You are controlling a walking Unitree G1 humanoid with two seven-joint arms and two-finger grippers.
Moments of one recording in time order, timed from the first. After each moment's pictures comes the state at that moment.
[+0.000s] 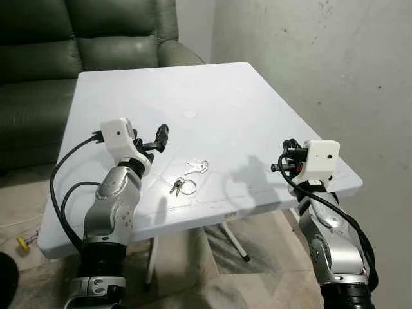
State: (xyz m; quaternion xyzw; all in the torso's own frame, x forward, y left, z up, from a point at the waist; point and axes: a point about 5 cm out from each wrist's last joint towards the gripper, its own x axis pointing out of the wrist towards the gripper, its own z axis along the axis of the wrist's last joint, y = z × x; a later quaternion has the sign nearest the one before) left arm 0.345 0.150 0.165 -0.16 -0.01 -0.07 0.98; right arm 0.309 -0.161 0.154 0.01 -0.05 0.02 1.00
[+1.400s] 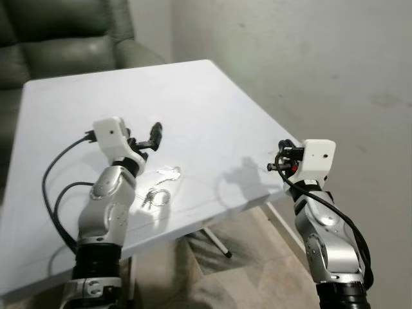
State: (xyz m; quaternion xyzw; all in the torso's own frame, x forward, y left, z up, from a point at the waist) left arm 0.344 0.155 0.169 -0.16 -0.02 -0.05 0.99; right arm 0.309 -0.161 0.152 0.02 -0.04 0.02 1.00
